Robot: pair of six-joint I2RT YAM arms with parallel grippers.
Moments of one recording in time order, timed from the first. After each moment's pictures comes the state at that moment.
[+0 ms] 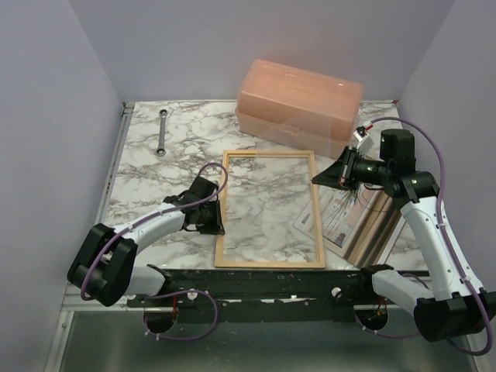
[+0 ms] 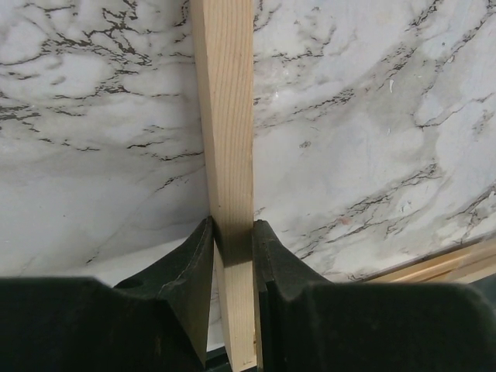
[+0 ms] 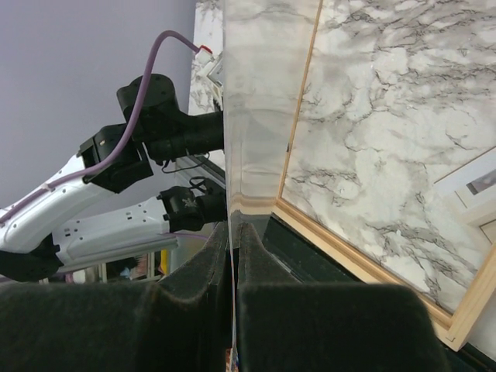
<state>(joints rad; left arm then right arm) -0.52 1.32 0.62 -0.41 0.20 -0.60 0.14 1.05 1.12 -0.72 -0.77 0.63</state>
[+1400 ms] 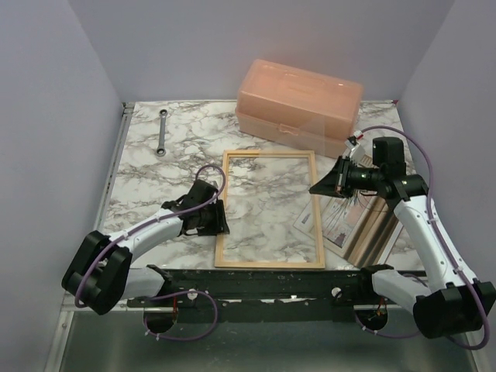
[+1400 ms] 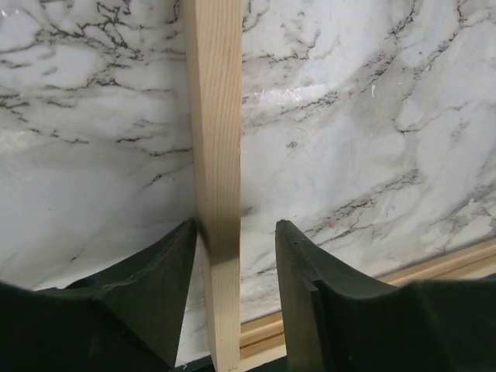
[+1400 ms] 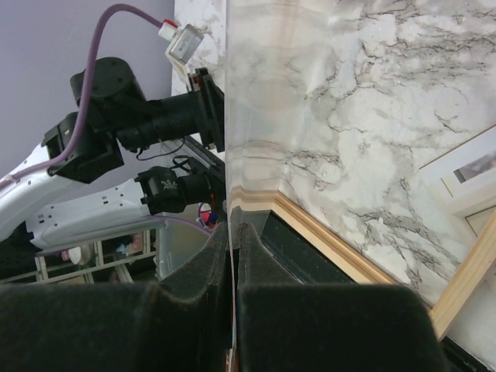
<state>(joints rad) -0.55 1.23 0.56 -0.37 0.15 -0.66 0.14 1.09 1.01 -0.68 -0.82 0.55</state>
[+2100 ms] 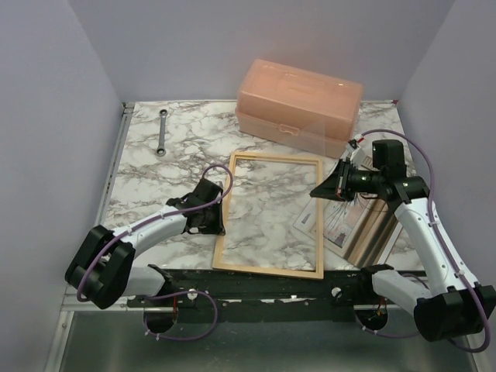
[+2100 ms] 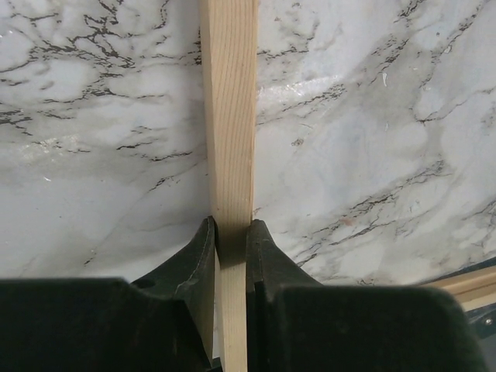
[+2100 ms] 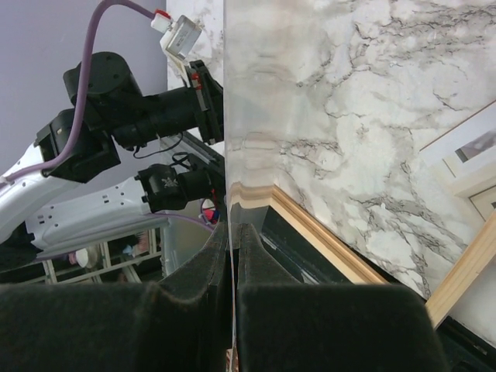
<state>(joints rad) -0.58 1.30 0.61 -0.40 0.12 -0.57 0.14 1.03 1.00 -0.74 -0.80 0.58</state>
